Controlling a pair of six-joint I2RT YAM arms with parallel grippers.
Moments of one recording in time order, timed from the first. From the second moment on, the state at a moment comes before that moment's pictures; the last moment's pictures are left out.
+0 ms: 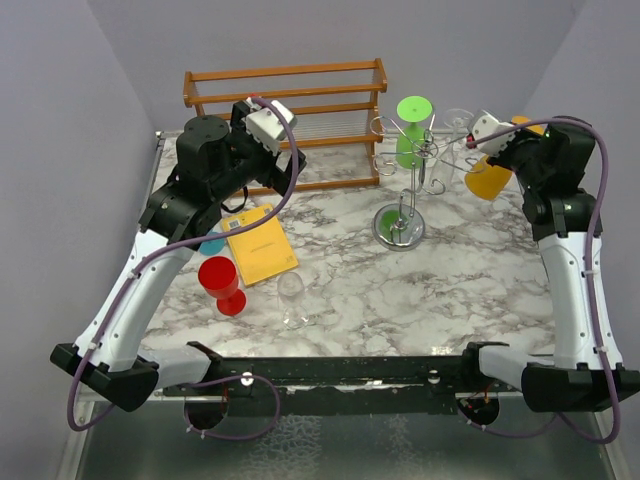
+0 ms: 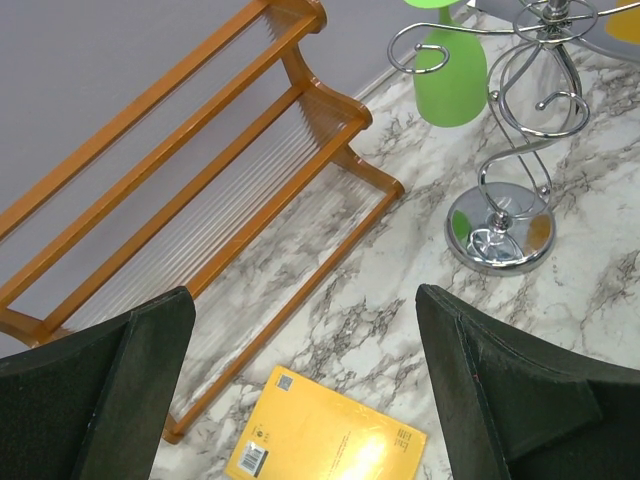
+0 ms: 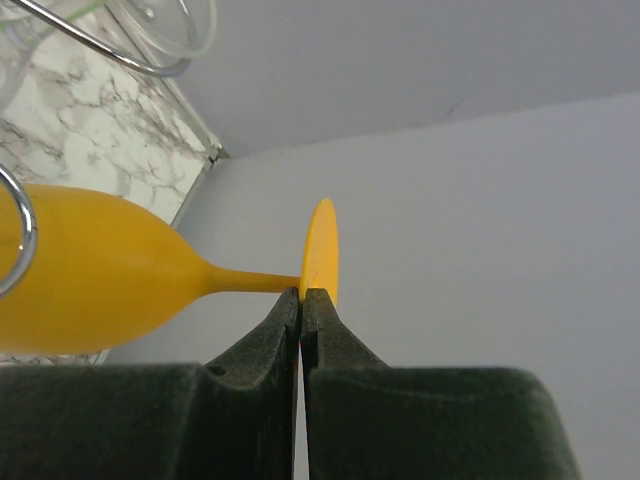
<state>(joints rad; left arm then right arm) -0.51 1.22 1.58 -0.53 0.17 0.25 -0.02 1.15 1.43 -0.50 0.04 -1.19</state>
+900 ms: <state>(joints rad) -0.50 1.23 1.59 -0.54 0.17 0.27 -0.02 1.27 1.58 -0.76 -0.49 -1.46</state>
